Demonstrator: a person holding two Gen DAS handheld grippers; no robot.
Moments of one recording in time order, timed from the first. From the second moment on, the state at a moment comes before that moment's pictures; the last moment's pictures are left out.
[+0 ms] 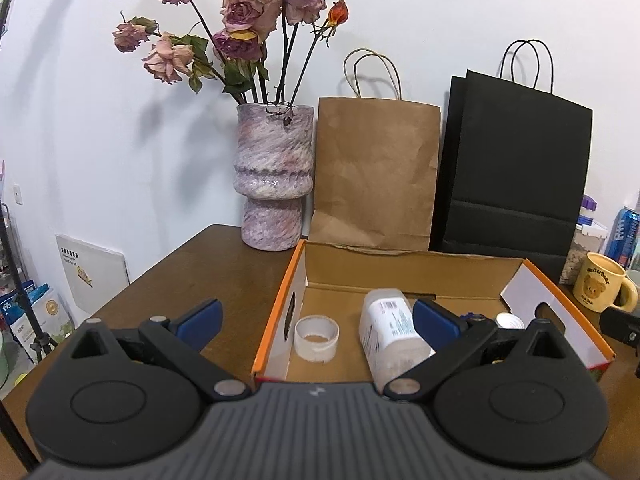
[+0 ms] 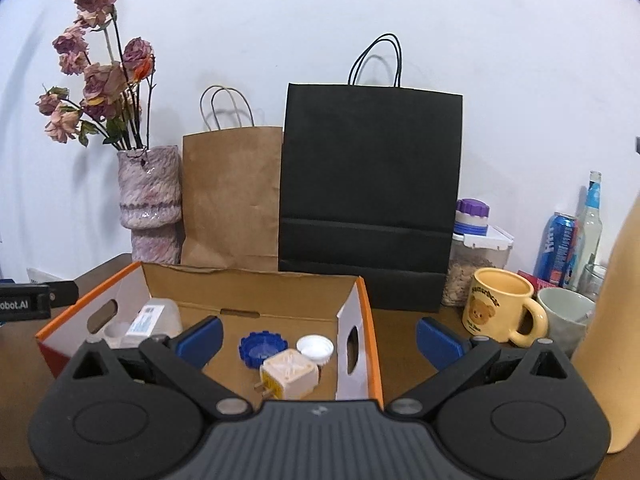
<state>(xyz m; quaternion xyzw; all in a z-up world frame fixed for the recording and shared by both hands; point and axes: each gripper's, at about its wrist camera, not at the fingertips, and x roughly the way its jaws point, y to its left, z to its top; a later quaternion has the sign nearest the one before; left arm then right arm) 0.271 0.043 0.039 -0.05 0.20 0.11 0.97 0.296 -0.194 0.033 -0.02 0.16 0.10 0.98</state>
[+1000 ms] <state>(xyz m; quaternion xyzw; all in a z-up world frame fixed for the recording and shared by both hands) 0.192 0.034 0.007 -0.03 0.23 0.08 0.97 0.205 -0.198 -0.020 -0.04 0.23 0.10 0.97</state>
